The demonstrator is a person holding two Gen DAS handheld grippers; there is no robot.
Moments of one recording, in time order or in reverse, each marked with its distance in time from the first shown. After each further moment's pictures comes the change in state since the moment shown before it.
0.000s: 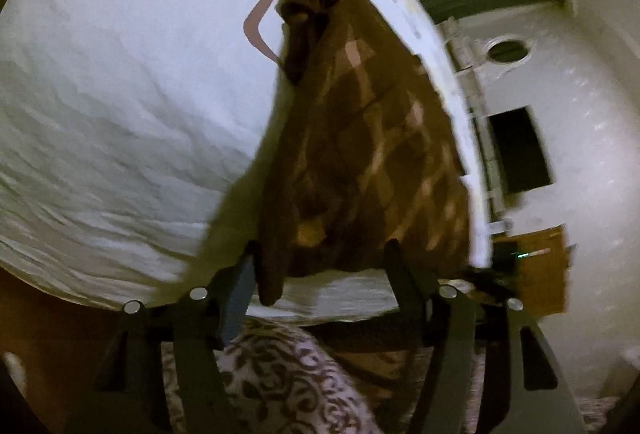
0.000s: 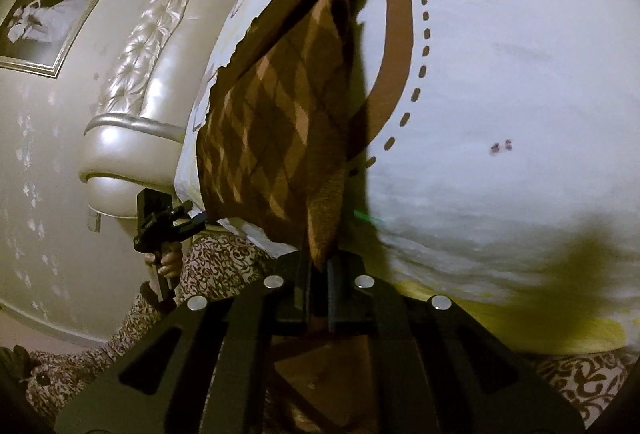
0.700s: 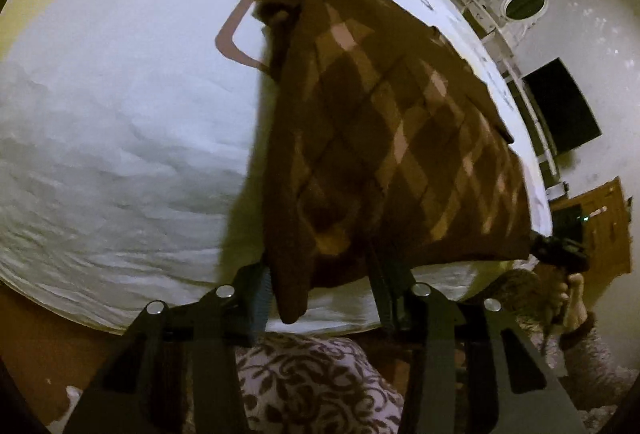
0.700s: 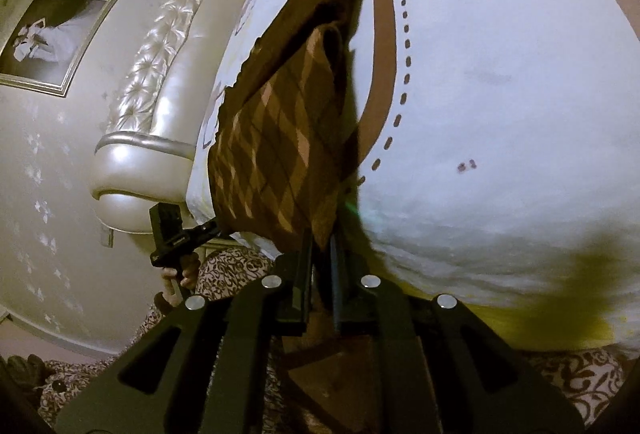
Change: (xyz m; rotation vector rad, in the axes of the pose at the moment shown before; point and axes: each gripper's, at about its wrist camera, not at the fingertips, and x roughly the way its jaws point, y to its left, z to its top) left arm 0.013 -0.017 -0.001 0.152 0.003 0.174; right arm -0.022 -0.007 0.002 0.038 -0.039 0.039
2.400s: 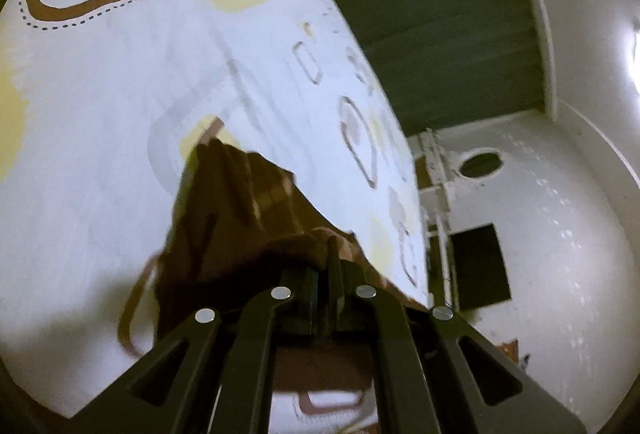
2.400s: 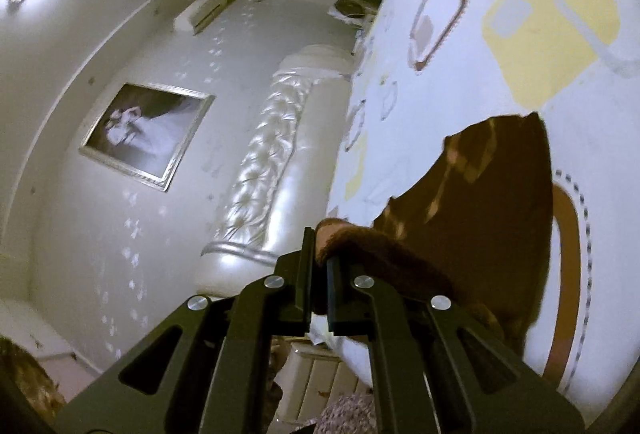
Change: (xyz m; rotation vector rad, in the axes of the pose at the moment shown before) left arm -0.056 0.002 0.182 -0.401 -0.352 -0.309; right arm -0.024 0.052 0.182 0.034 -0.342 0.409
